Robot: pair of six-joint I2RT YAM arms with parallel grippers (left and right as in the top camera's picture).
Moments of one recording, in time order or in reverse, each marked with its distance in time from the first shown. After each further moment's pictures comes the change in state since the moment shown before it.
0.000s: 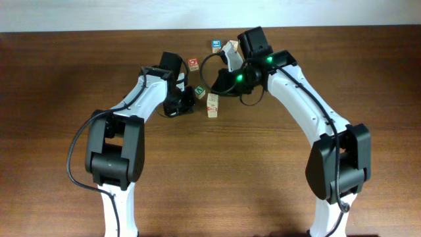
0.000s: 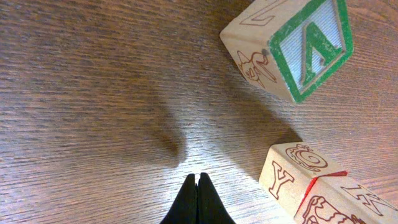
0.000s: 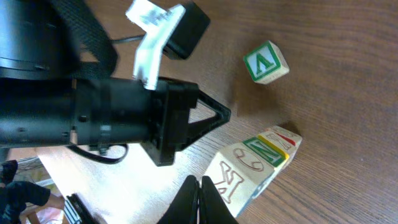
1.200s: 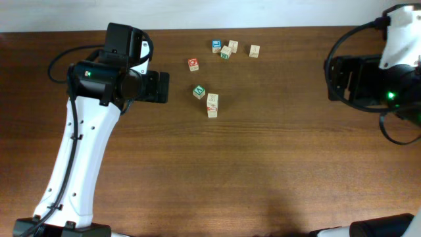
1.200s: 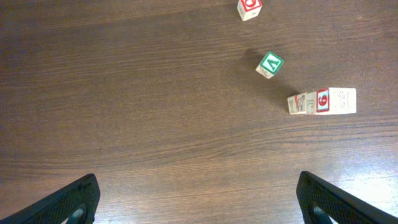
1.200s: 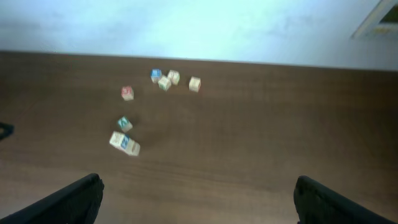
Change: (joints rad) left arm 0.037 -0.586 0.150 -0.414 -0.425 0.385; right arm -0.233 -0.462 0.819 -0.865 0.584 -0.207
